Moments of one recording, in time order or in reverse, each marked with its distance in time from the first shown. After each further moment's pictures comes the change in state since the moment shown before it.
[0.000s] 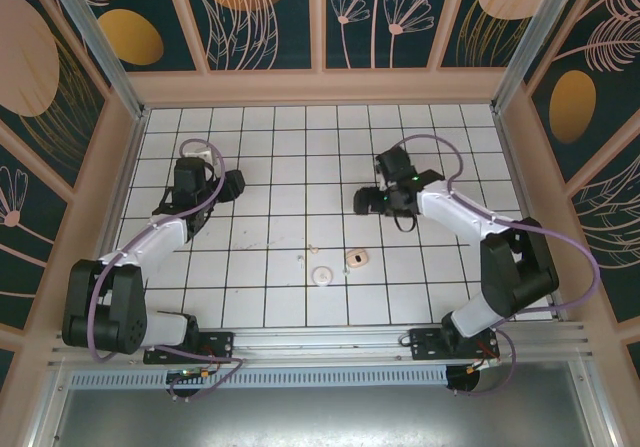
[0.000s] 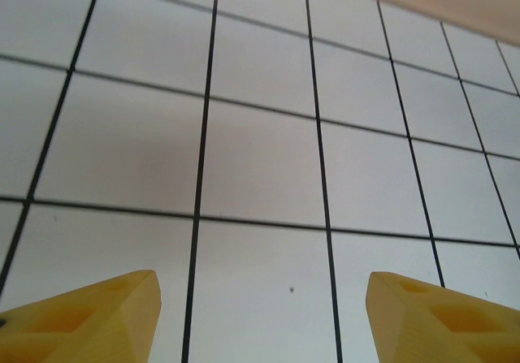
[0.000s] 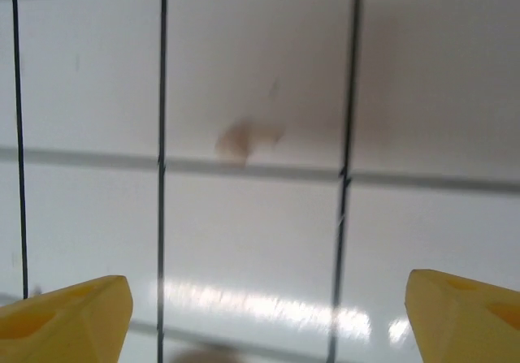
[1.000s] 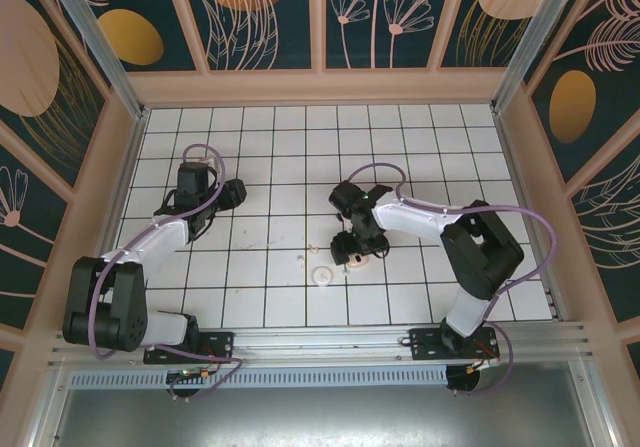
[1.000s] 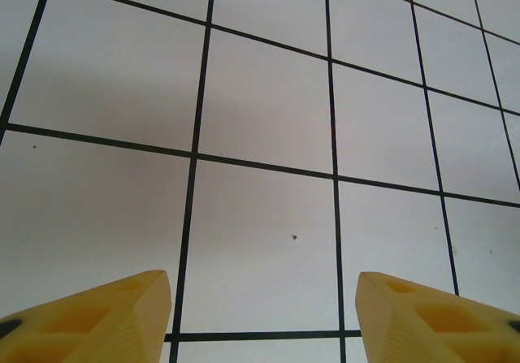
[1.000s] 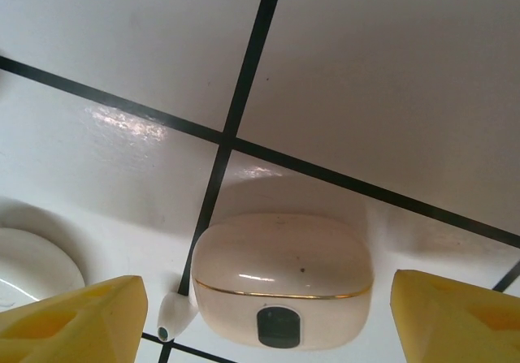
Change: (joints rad) left arm -0.006 0.012 -0.015 -0.063 0.029 -0.034; right arm 0.267 0.187 0.047 -0.214 -0.042 -0.051
